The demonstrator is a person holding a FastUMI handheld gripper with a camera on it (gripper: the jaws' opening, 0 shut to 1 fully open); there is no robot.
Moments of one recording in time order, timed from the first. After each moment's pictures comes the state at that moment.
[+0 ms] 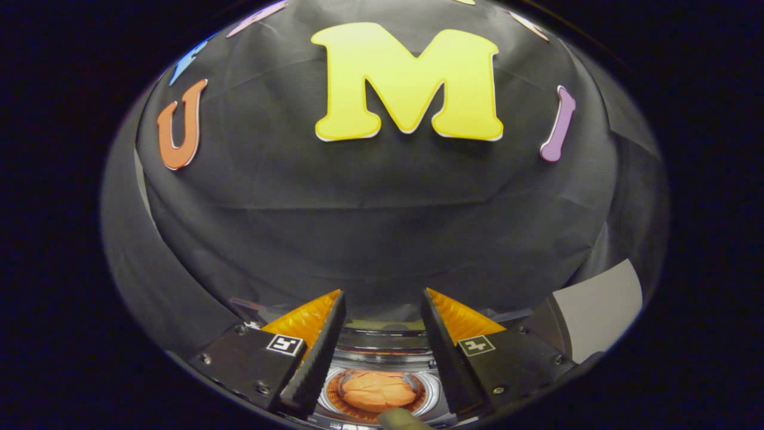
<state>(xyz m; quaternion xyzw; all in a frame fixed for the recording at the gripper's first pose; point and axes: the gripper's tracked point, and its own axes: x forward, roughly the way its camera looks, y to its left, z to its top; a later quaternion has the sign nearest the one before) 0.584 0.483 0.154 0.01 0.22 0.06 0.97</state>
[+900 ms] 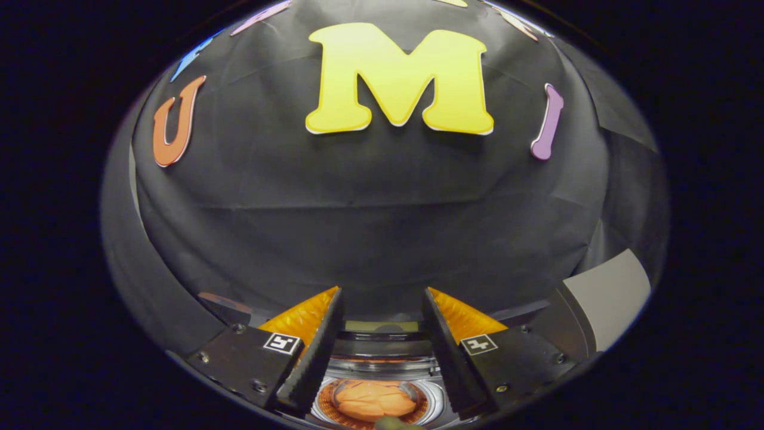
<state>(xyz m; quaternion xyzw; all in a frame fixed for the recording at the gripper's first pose) 0.593 0.477 0.133 0.01 0.16 0.04 0.99</state>
